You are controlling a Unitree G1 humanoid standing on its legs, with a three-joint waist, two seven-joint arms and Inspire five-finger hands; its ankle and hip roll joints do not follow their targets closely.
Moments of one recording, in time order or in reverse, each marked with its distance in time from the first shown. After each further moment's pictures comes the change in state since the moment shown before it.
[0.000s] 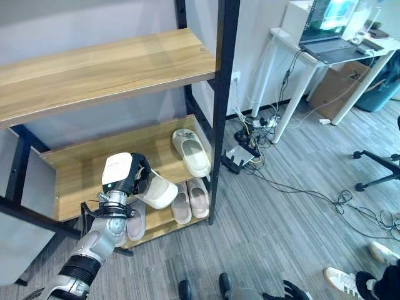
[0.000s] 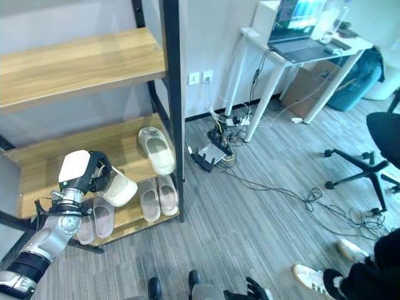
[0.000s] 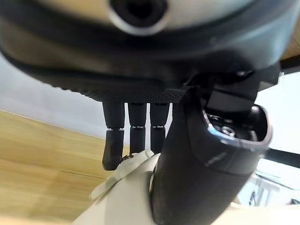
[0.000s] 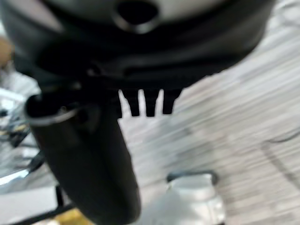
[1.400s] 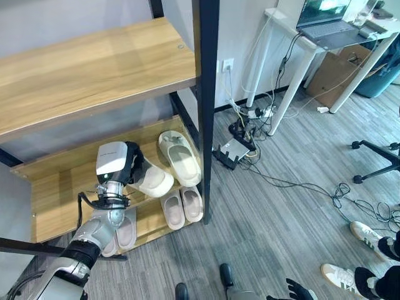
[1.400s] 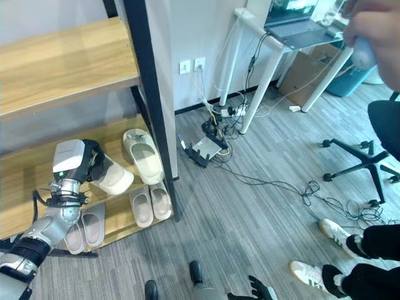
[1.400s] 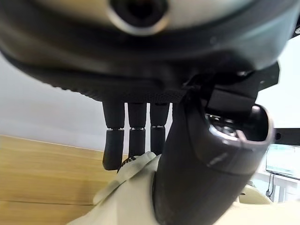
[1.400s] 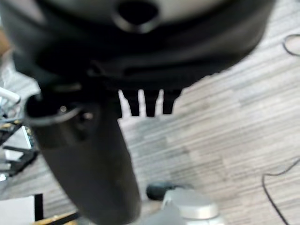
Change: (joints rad) left arm -0.191 0.038 -0.126 0.168 0.027 0.016 0.181; right arm 0.022 -0.055 0.041 0.097 -0.009 -0.049 -0.027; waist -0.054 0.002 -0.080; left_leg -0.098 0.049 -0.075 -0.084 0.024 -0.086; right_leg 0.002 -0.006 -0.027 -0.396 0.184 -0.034
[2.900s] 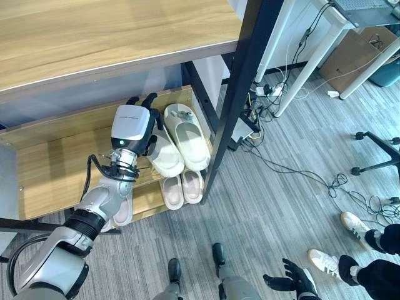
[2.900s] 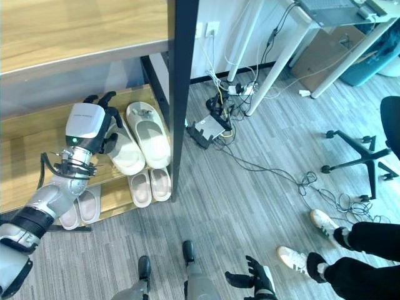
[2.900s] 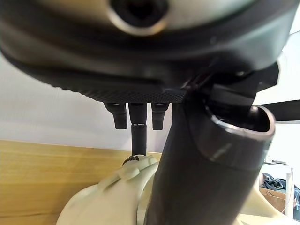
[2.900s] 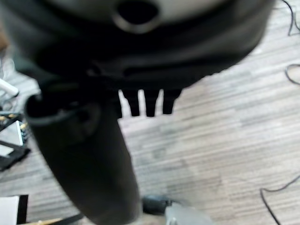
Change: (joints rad) left arm -0.183 0.046 -0.086 -0.075 0.106 0.011 -0.103; right arm -0.146 0.000 0.015 0.033 0.013 0.013 -0.015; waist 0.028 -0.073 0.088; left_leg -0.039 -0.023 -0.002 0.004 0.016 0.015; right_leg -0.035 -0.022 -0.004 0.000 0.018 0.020
